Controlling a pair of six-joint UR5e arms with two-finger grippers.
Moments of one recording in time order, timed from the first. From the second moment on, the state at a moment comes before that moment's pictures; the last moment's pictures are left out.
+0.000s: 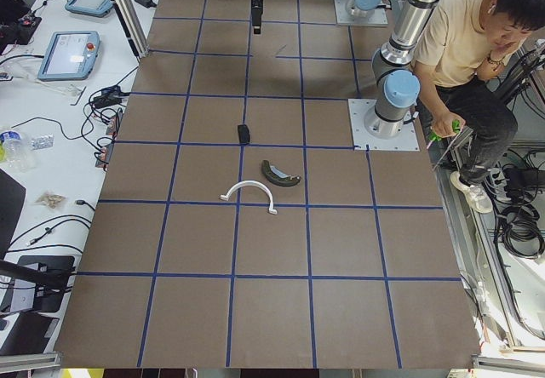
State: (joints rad) left arm -1.55 -1.57 -1.50 -1.63 1.59 0.02; right arm 1.50 -1.20 1.56 -1.82 -1.57 -0.27
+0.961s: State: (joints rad) left arm -1.55 -1.57 -1.52 -1.63 1.59 0.01; right arm 1.93 -1.03 1.56 -2.02 -1.37 0.22
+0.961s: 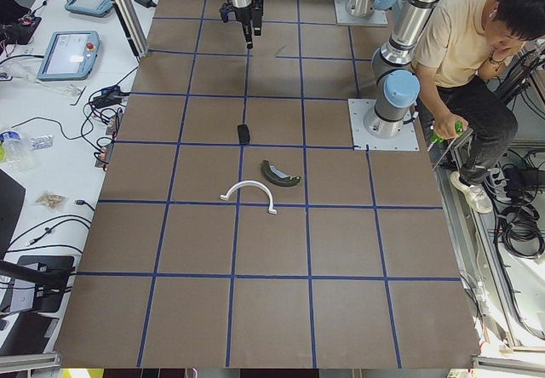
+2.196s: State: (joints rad) left arm -1.55 -1.62 -1.53 -1.57 1.58 0.00; right arm 1.82 -1.11 1.59 -1.98 -1.41 0.25
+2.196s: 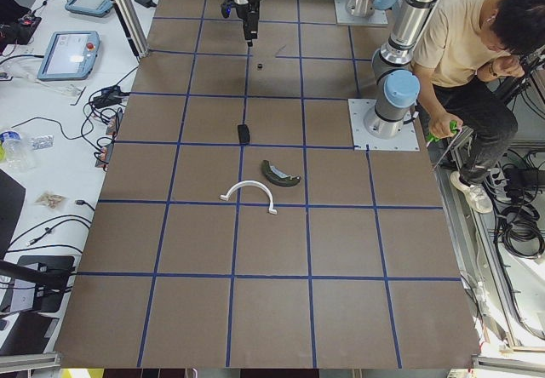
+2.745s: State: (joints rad) left arm -1.67 -1.80 -1.68 -1.26 1.58 -0.12; right arm 1.48 -1.21 1.59 -1.88 -1.55 -0.12
